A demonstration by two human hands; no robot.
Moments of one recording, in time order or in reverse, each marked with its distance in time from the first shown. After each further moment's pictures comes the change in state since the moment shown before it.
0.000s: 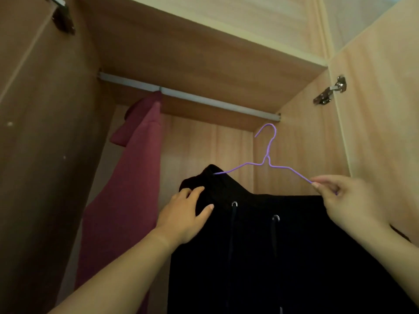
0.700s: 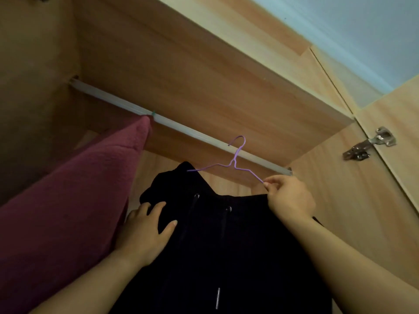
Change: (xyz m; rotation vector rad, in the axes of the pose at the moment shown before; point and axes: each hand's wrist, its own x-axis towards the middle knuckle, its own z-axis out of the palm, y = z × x) left_hand 0.193 -0.131 0.059 -0.109 0.298 -0.114; right_hand 0.176 -0.078 0.206 -0.131 0.126 0.013
